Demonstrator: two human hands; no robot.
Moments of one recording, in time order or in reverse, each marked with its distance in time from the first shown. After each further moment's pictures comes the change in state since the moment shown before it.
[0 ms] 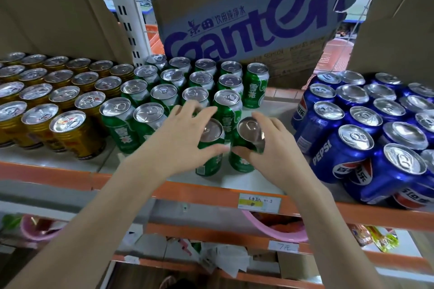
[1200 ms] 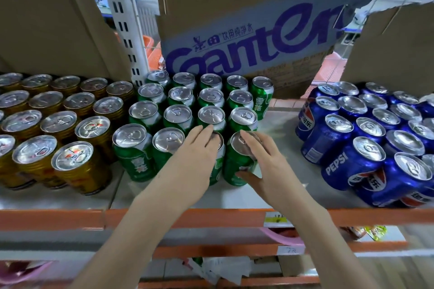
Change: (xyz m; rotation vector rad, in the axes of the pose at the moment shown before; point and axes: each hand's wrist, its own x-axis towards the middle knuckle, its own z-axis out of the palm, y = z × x) left_hand 0.005 -0.052 0.014 0.124 0.154 0.258; right_hand 0.015 -0.021 0.051 -0.138 0.082 -0.125
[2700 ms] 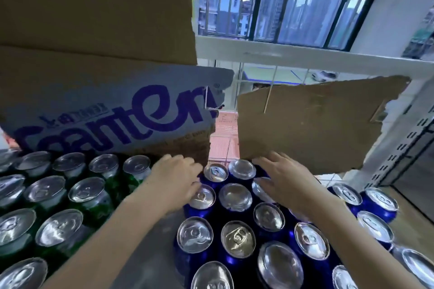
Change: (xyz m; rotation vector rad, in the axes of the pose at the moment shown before) left_hand 0.280 0.138 0.036 0.202 -0.187 -0.015; right_hand 0.087 0.265 -0.229 -0.555 -0.207 0.066
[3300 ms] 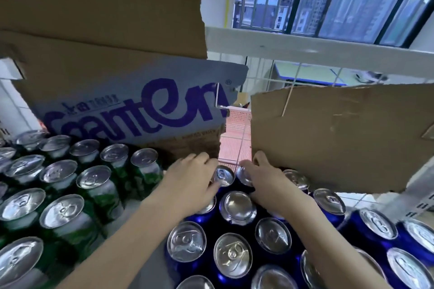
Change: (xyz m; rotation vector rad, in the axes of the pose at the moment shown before) left_hand 0.014 0.028 0.004 -0.229 0.080 -0.214; right_hand 0.051 -0.014 0.032 0.170 -0.251 -0.041
